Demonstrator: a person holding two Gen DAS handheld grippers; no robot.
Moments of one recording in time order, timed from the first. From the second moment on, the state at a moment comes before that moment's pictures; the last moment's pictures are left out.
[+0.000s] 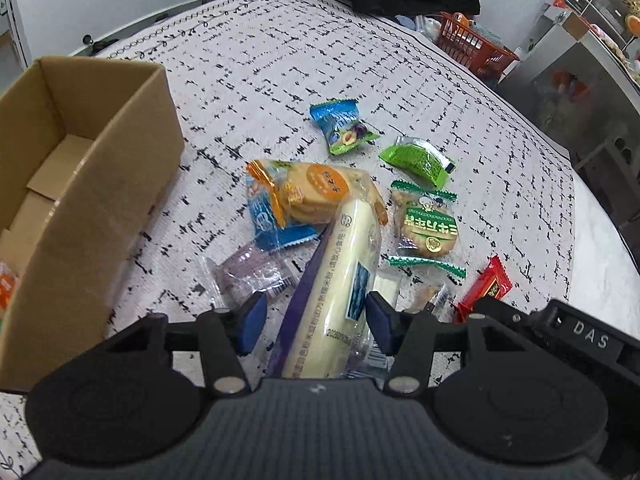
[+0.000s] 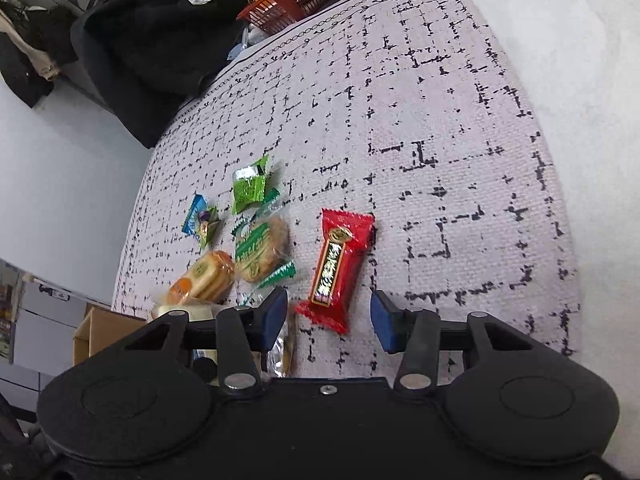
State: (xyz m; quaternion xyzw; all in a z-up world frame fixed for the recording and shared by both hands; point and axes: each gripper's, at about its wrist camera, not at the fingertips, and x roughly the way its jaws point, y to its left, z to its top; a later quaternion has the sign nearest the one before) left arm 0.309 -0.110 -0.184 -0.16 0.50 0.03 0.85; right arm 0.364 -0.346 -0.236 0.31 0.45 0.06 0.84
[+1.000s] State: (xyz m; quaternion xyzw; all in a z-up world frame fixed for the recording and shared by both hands) left arm 0.286 -0.075 -0.125 -0.19 0.44 0.04 0.88; right arm 0.345 -0.311 -0.189 0.23 0.43 0.09 0.87
